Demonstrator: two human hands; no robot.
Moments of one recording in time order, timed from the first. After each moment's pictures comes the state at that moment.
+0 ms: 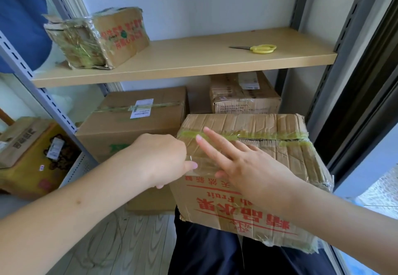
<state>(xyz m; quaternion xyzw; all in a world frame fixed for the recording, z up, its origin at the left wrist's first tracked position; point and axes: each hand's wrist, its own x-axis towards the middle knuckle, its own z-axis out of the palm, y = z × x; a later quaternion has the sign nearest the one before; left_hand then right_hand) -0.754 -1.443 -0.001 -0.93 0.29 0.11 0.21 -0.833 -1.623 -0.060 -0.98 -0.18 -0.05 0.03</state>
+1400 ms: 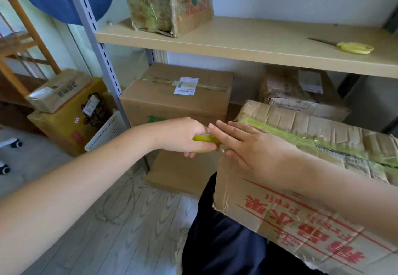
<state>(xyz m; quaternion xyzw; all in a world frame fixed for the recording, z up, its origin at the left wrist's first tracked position) -0.652 -1.339 -0.080 -0.89 0.38 0.19 -0.19 -0.751 -1.562 -0.060 -0.96 -0.29 0.01 -0.03</state>
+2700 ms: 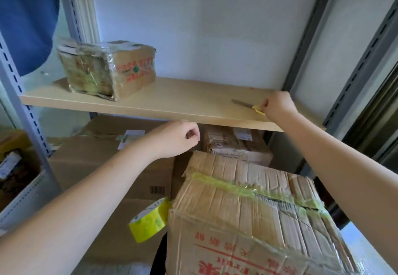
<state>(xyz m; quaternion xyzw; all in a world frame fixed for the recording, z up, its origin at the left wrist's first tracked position) -0.601 -1.451 0.008 -0.89 0.37 0.00 -0.26 -0.613 -1.761 0.059 -0.96 0.24 -0.15 0.05</state>
